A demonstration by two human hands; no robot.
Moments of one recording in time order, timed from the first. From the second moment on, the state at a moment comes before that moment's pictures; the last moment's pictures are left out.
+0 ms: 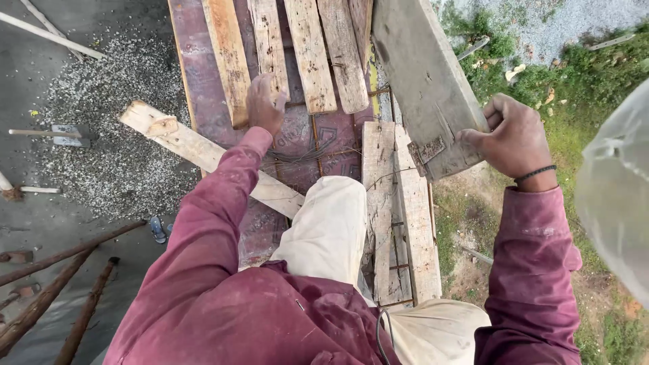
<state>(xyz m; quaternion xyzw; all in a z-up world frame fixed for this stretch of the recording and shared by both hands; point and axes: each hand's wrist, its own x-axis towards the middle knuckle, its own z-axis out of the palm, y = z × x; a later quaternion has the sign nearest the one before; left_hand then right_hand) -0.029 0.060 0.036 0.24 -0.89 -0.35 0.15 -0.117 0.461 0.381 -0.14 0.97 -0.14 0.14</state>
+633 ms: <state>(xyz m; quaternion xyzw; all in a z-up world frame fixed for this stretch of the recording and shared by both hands) -0.164 0.144 0.129 0.24 -0.61 -0.75 -0.03 0.090 0.360 0.314 -0.25 0.96 -0.09 -0.05</state>
